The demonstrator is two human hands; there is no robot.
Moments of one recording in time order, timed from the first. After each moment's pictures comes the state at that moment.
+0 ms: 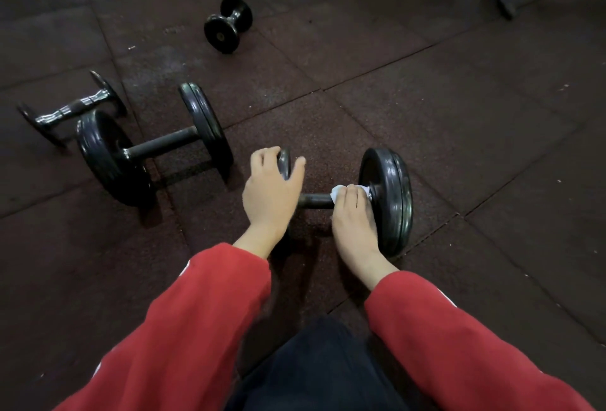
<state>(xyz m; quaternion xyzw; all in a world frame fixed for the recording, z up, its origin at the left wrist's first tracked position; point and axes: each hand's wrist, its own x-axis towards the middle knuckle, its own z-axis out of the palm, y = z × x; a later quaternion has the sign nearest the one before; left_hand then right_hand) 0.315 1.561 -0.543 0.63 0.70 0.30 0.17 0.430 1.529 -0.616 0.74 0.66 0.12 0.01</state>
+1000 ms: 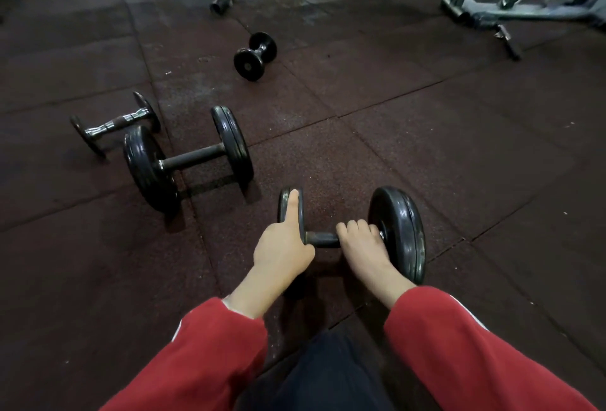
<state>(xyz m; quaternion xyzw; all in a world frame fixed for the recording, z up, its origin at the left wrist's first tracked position) 0.292 1.504 -0.527 0.68 0.68 0.04 0.27 0.433 1.509 -0.599 0.64 0.76 0.09 0.05</state>
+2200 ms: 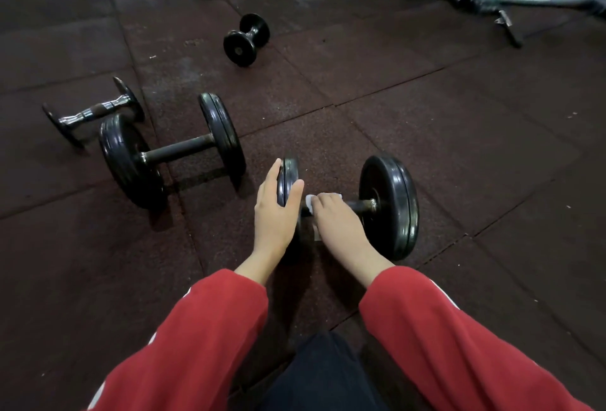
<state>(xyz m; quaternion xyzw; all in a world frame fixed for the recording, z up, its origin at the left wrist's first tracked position) 0.296 1.551 -0.571 0.54 0.60 0.46 0.37 0.405 1.552 -0.593 0.59 0.80 0.08 -0.04</state>
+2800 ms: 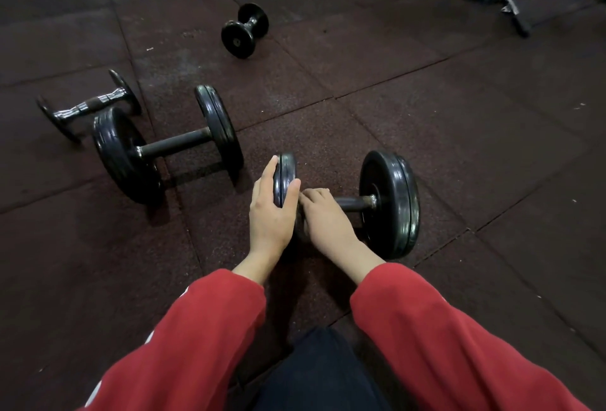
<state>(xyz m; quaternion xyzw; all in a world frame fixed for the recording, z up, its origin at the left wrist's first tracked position) 0.295 1.548 -0.580 0.57 0.61 0.47 0.29 0.399 1.557 -0.604 0.59 0.80 -0.07 -0.12</state>
